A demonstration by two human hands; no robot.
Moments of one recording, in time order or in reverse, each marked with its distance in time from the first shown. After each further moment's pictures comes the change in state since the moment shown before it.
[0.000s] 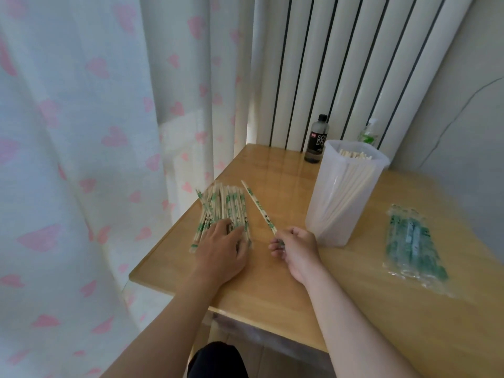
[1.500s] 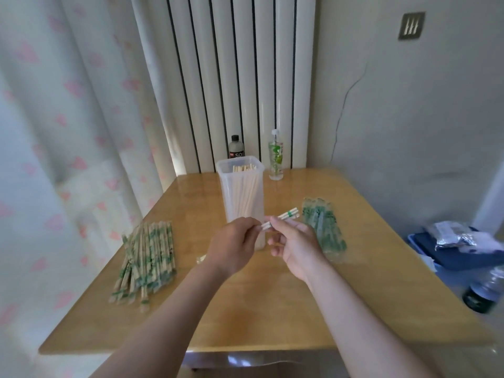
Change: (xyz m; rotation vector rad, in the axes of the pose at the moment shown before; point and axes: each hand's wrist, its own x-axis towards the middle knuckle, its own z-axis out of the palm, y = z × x) left_hand 0.031 0.200 -0.008 -0.372 -0.040 0.441; right_hand -0.058 -0.065 -0.160 0.404 -0.043 -0.191
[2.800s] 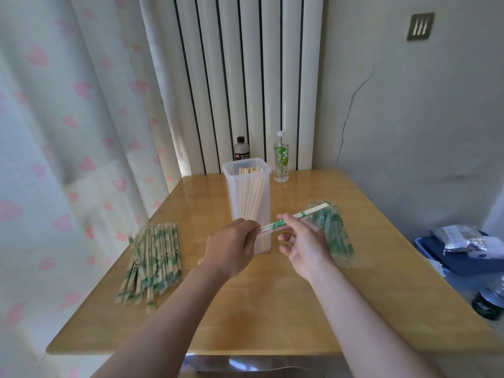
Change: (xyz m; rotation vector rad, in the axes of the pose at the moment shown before) left_hand -0.002 -0.006 -0.010 0.159 -0.018 -0.039; right_hand 0.007 -0.003 0.003 0.080 0.152 0.027
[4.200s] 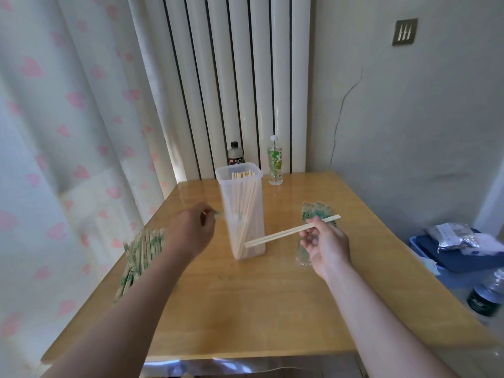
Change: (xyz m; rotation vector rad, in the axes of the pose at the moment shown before) left_hand 0.020 -0.023 -0.055 0.028 0.149 -0.272; right_hand 0.010 -0.019 -0.043 0.120 0.260 -0.081
